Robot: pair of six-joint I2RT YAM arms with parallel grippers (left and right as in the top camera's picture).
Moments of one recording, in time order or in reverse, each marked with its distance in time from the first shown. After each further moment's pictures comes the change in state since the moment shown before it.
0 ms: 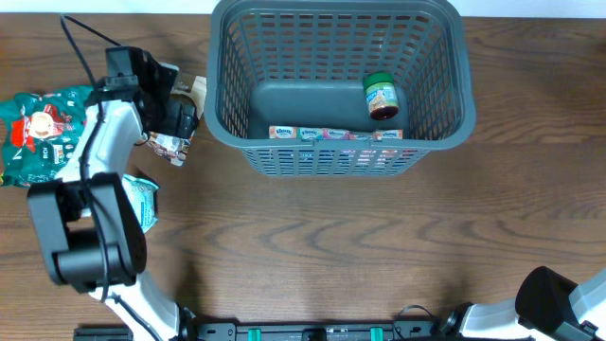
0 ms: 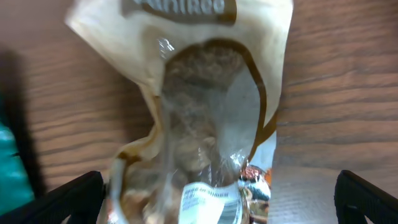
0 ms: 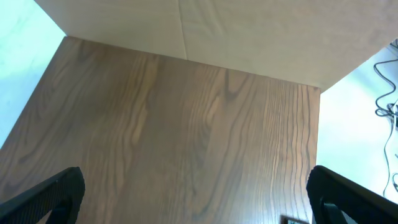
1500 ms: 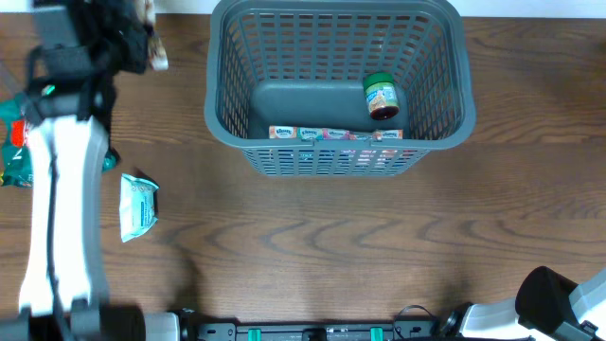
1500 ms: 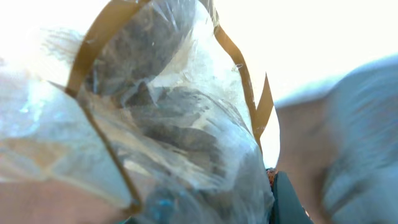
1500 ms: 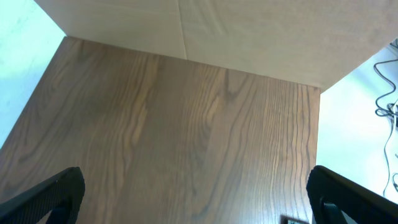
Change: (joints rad) left arm -0.023 -0.426 0.249 0.053 0.091 -0.065; right arm 0.000 0.000 0.000 0.000 0.000 0.000
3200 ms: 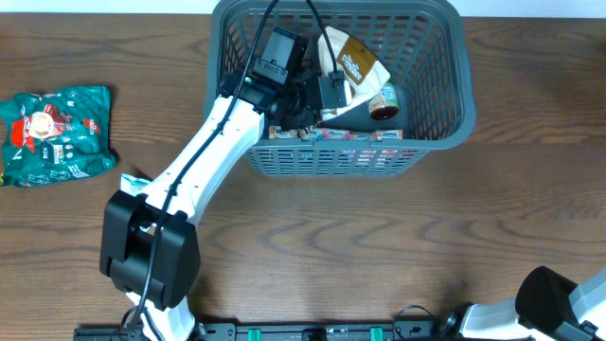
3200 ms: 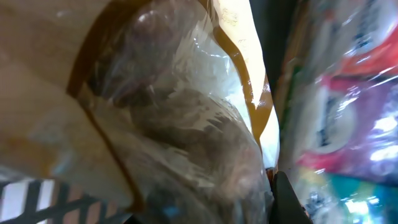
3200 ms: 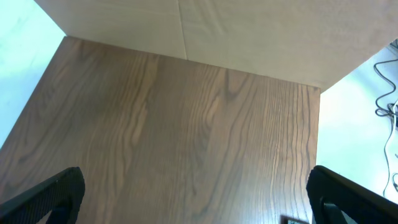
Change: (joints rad) left arm -0.573 0.386 0.015 -0.155 0.062 0.658; right arm 0.000 0.000 0.000 0.000 0.000 0.000
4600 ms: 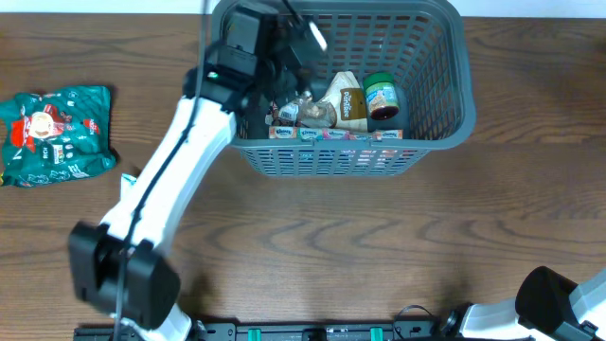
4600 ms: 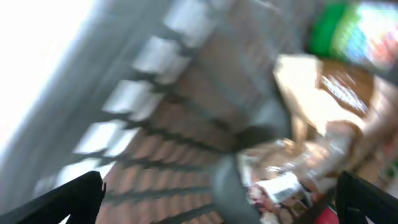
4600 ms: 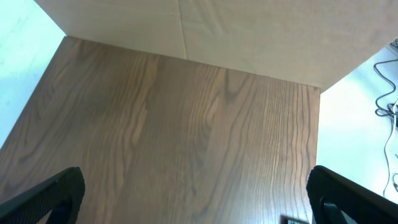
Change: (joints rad) left arm 0.075 -0.143 0.031 0.128 -0.228 -0.359; right arm 0.000 0.000 0.000 0.000 0.000 0.000
